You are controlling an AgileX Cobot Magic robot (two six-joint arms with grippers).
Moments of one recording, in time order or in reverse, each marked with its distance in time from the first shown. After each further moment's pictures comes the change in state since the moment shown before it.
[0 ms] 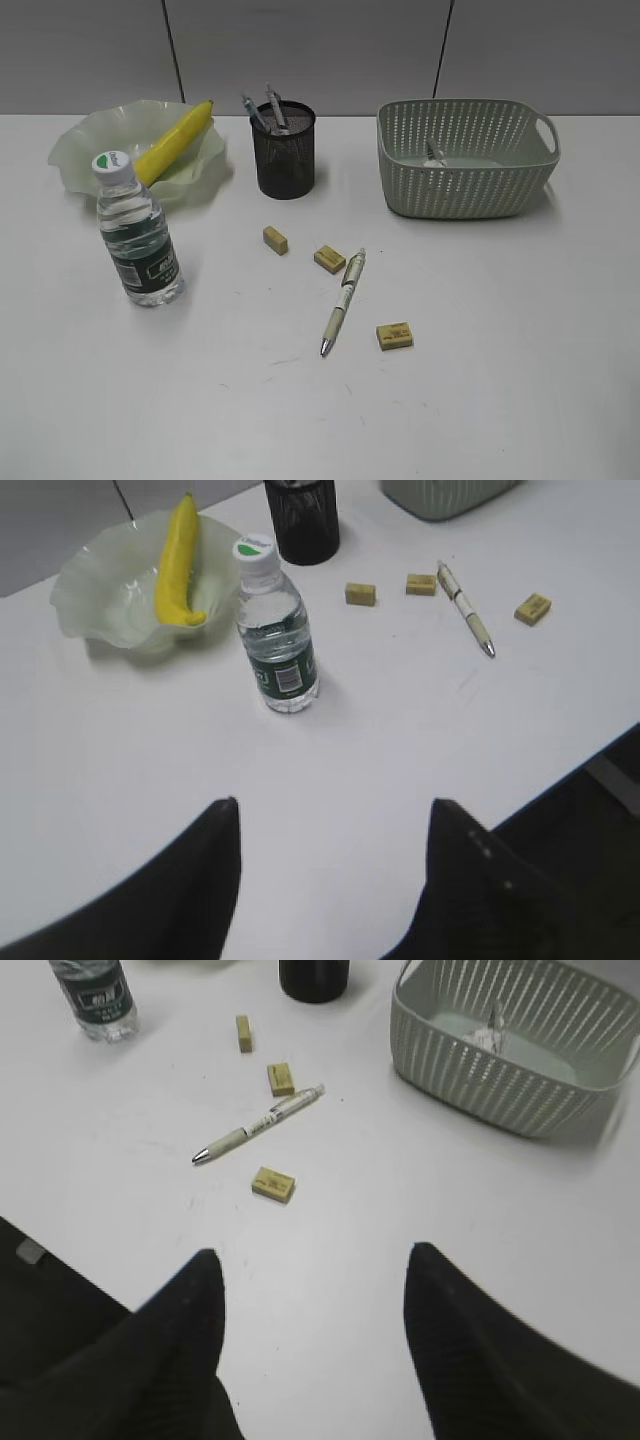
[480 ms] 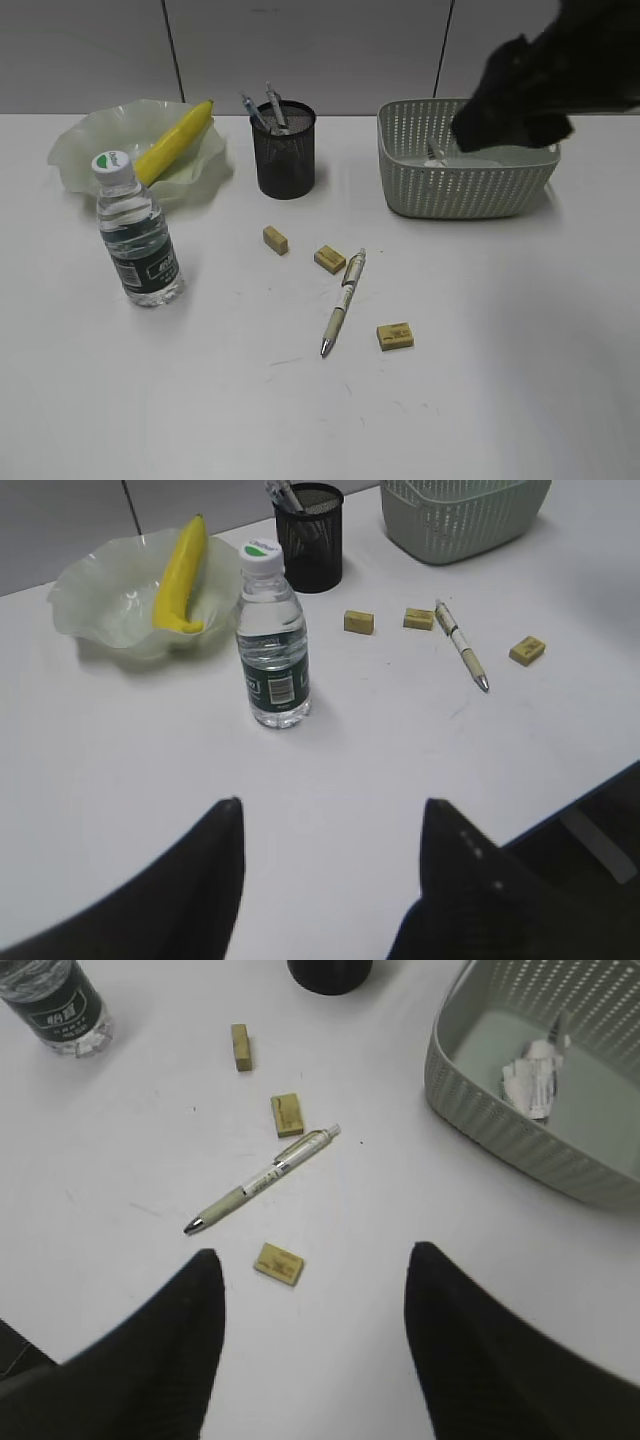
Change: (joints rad) left arm 0.000 -0.168 0.132 -0.002 -0.059 -0.082; right arm 0.000 0.695 -0.445 0.024 -0.002 -0.016
